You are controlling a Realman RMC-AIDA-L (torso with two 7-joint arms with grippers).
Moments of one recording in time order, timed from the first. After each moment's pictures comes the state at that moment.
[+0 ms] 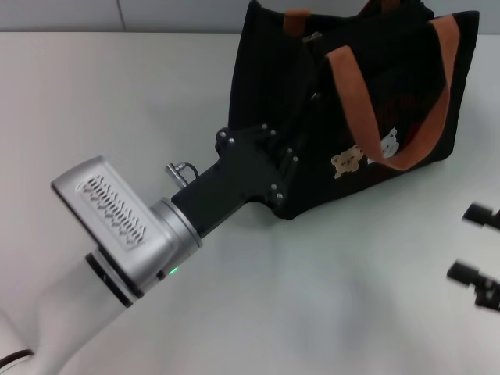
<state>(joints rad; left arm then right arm) -0.48 -2.08 -0.30 -0.44 2.36 1.22 0.12 0.24 2.05 -0.27 -0.49 -2.10 -2.01 0.87</state>
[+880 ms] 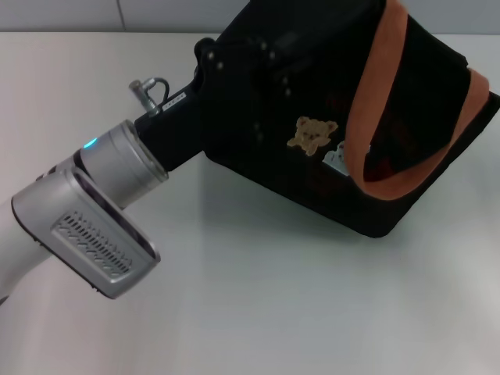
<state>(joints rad) -0.58 -2.02 -0.74 -0.33 2.89 1.50 0.63 0.36 2.08 -0.11 -0.12 -1.40 -1.91 0.79</state>
